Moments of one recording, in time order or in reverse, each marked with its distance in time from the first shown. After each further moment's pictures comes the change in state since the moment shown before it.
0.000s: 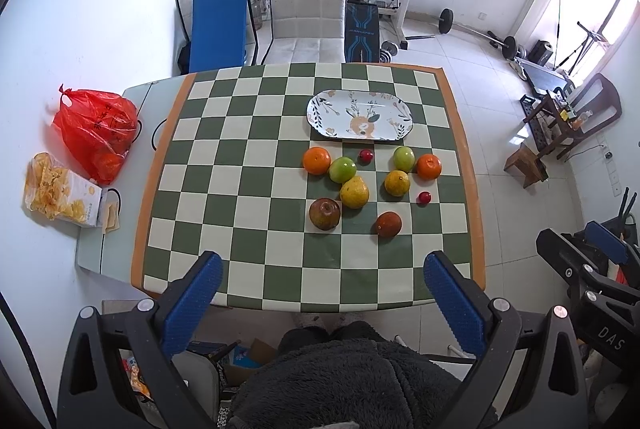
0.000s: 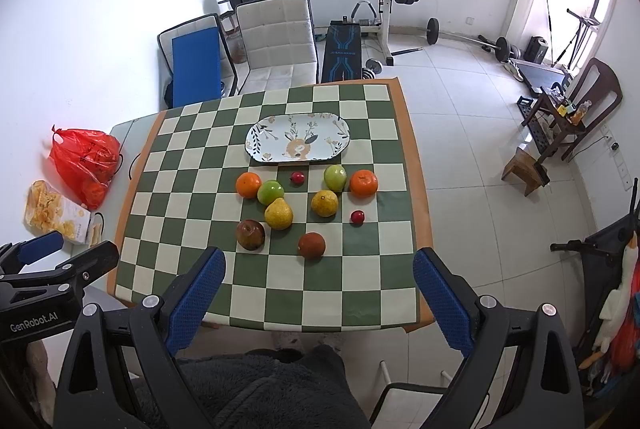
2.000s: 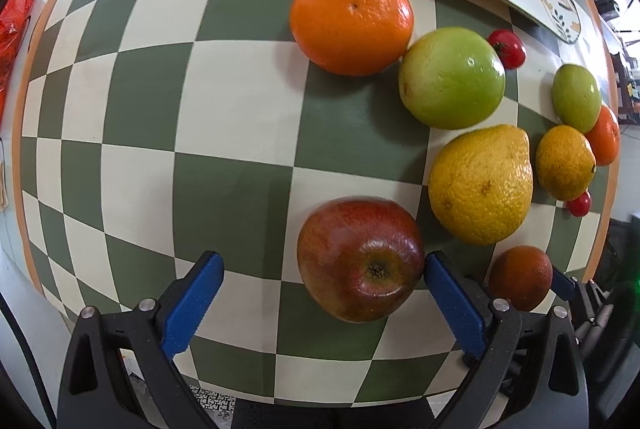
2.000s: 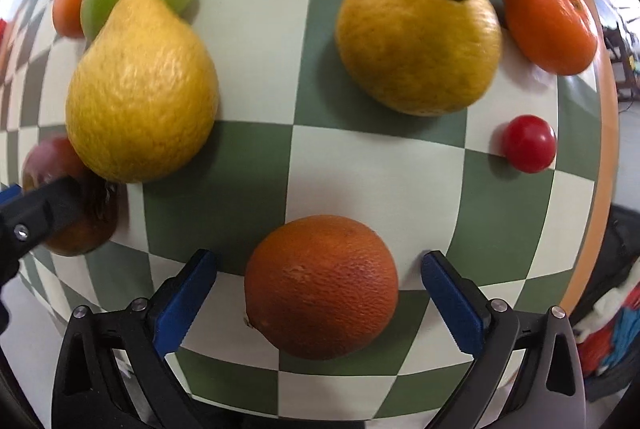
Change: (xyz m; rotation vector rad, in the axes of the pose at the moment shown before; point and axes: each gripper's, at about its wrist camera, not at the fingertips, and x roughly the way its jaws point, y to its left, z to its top) left arm 0.418 0.040 0.027 -0.098 0.488 0.003; right arm 0.492 0.055 -0.066 -0.072 0.626 -0.043
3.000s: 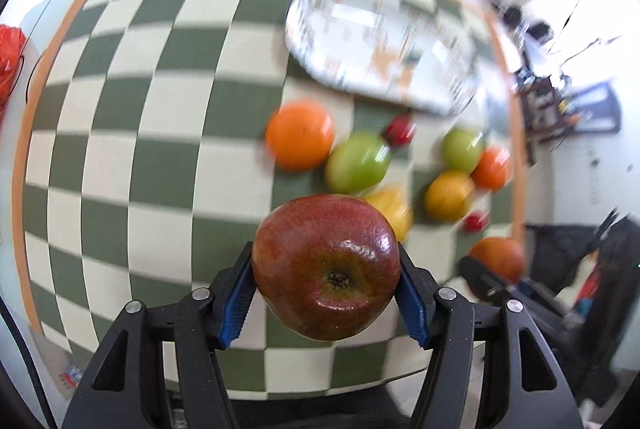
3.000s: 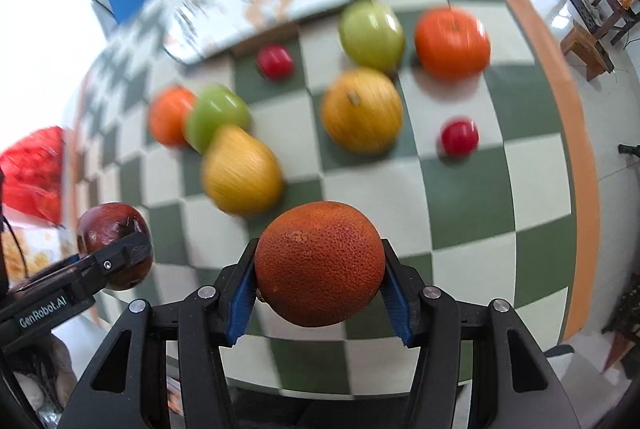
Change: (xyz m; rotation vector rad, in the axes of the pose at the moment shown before) left arm -0.086 0.015 0.014 0.054 -0.211 -0.244; right arm -0.117 -0.060 -0.036 0.231 -0.269 0.264
